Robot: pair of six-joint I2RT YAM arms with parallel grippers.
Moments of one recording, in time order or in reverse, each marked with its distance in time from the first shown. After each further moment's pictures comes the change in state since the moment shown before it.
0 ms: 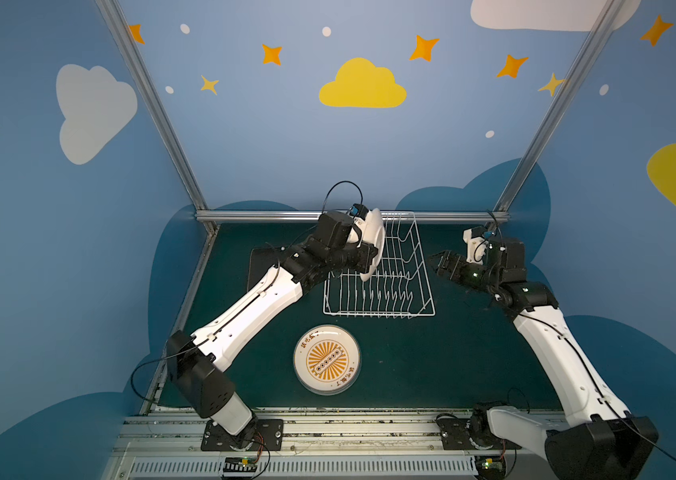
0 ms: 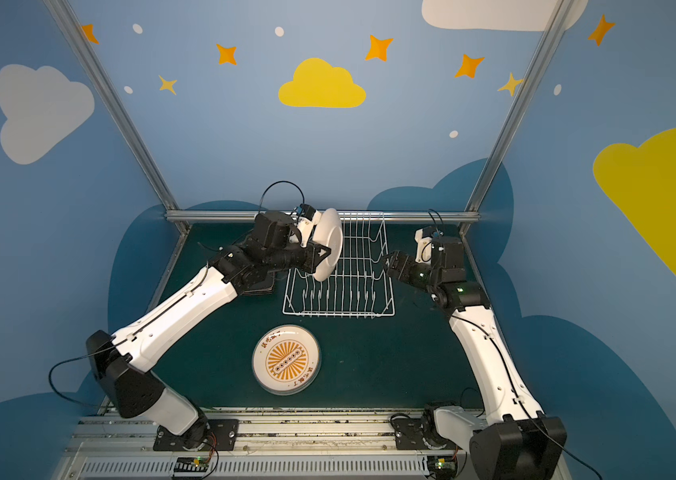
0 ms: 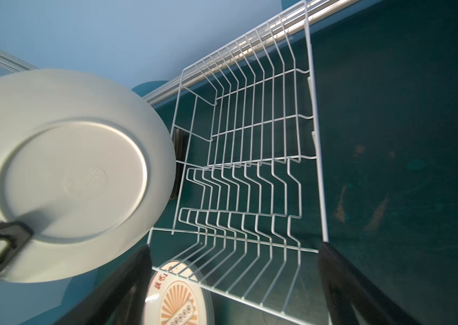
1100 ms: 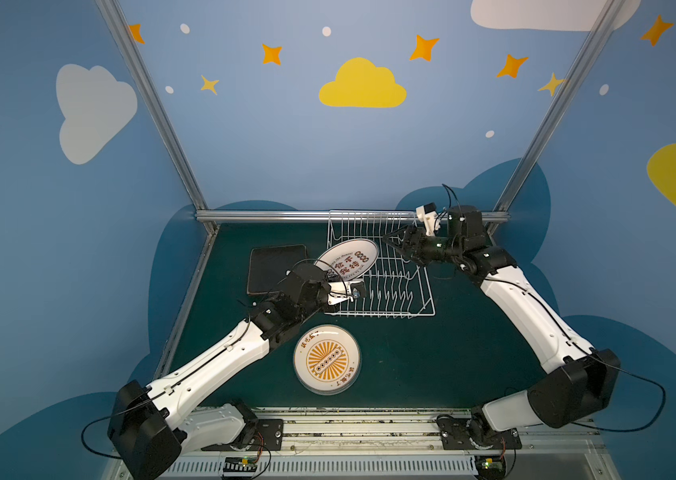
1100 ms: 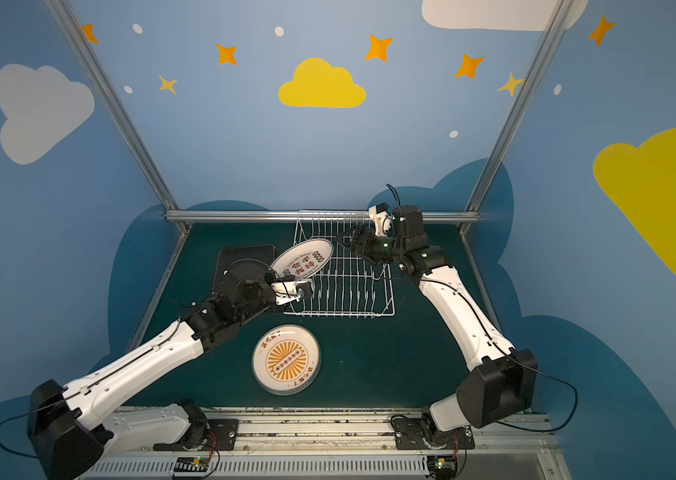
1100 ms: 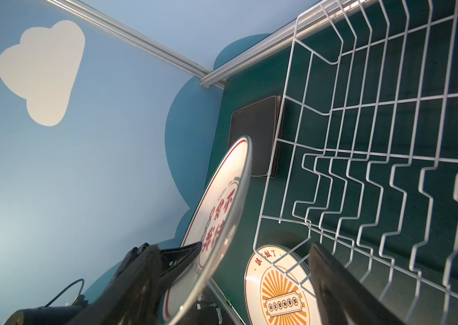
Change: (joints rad) left arm -0.036 -0.358 -0.592 0.280 -0.282 1.229; right arm 0.225 0.298 0.302 0.081 -0.211 0.231
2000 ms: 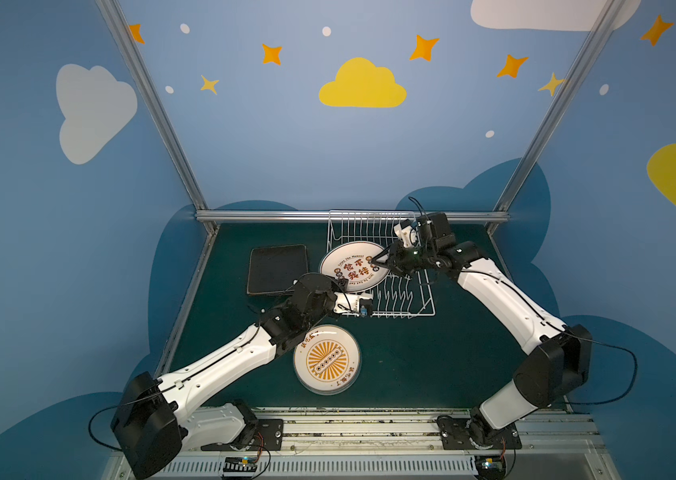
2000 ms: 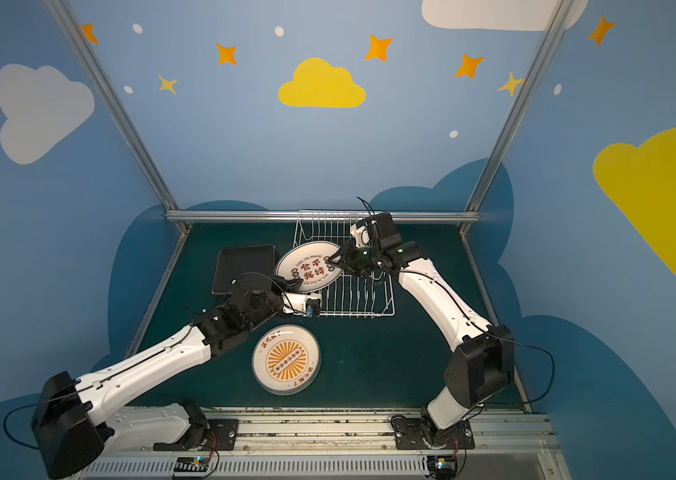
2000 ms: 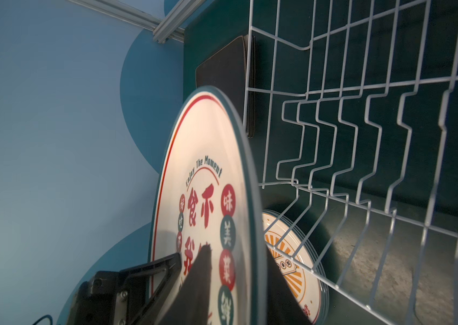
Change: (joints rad) left arm -0.052 0.027 -0.074 0.155 -0.038 0.229; right arm 0.101 0.120 0.051 -0.164 0.061 0.038
